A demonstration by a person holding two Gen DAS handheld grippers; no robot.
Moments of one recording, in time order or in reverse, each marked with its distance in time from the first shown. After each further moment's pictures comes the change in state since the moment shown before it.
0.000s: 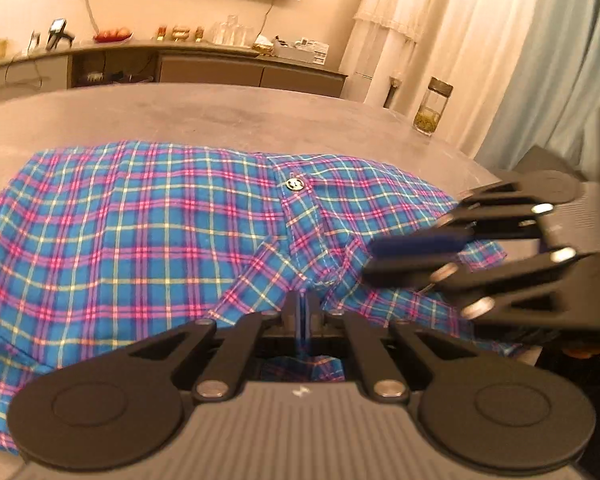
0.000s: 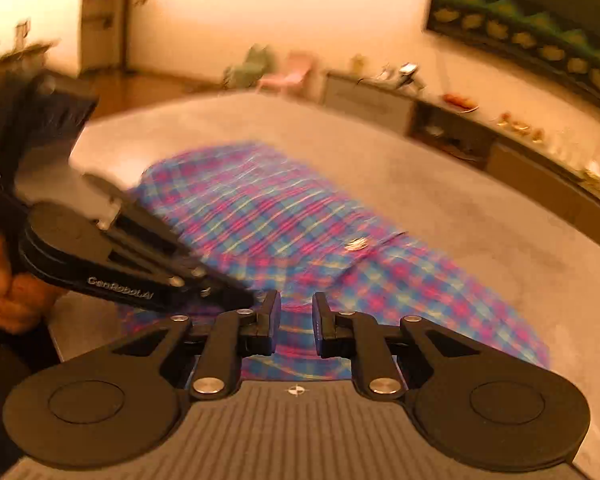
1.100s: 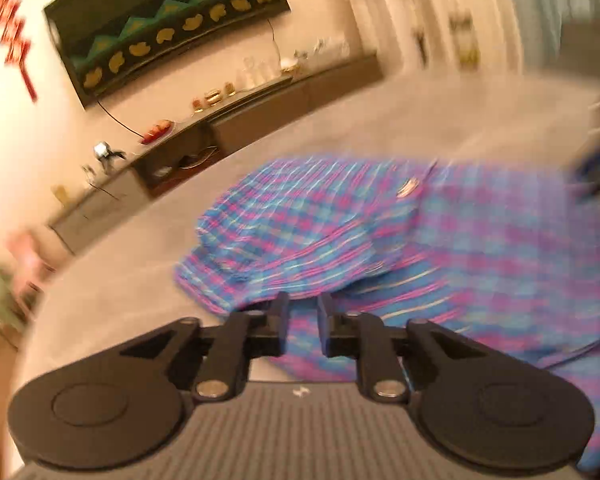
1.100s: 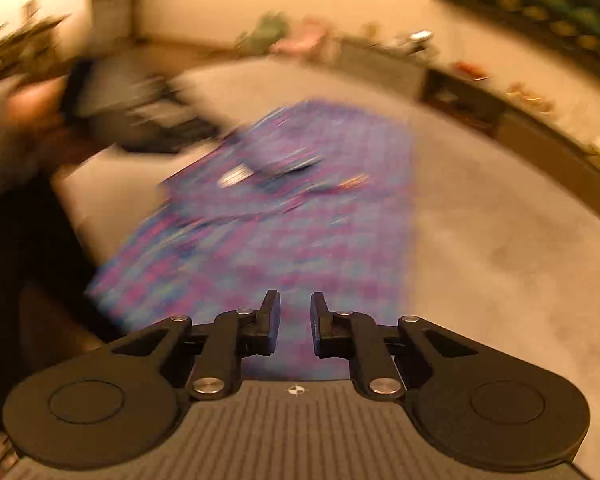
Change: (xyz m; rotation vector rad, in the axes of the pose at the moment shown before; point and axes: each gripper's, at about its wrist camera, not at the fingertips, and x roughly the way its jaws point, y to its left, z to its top) left arm -0.060 0.004 0.027 0.338 0.004 0.278; right arm -0.027 -0.008 -0.018 0.049 0.046 0.022
